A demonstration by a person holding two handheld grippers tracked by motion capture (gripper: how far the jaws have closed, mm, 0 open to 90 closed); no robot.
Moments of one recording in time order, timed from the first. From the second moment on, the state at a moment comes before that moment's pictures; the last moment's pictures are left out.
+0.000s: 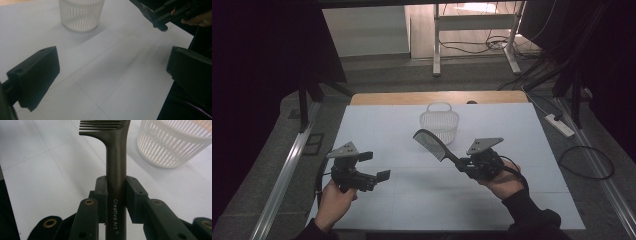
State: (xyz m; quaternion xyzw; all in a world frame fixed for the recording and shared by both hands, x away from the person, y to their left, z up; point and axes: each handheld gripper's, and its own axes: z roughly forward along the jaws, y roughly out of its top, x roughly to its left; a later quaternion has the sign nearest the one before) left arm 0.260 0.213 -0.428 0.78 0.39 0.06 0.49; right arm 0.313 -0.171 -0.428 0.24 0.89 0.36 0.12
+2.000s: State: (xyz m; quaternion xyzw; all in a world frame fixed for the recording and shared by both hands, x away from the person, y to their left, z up) left arm 0.343 0.112 -0.404 0.76 0.39 -0.02 0.52; right arm 0.301 -0.170 -0.424 0.23 0.87 0.40 0.18
